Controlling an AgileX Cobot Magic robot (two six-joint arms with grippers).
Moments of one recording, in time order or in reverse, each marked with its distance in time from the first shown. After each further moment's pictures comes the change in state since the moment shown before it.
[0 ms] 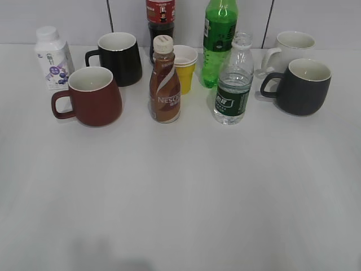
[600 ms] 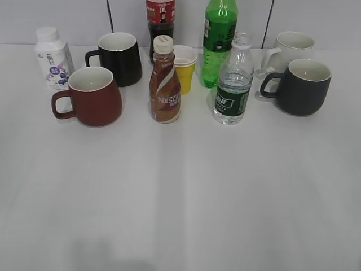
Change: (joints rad) left arm 0.000 0.000 0.000 0.000 0.000 0.000; right arm 0.000 0.000 0.000 0.000 0.000 0.000
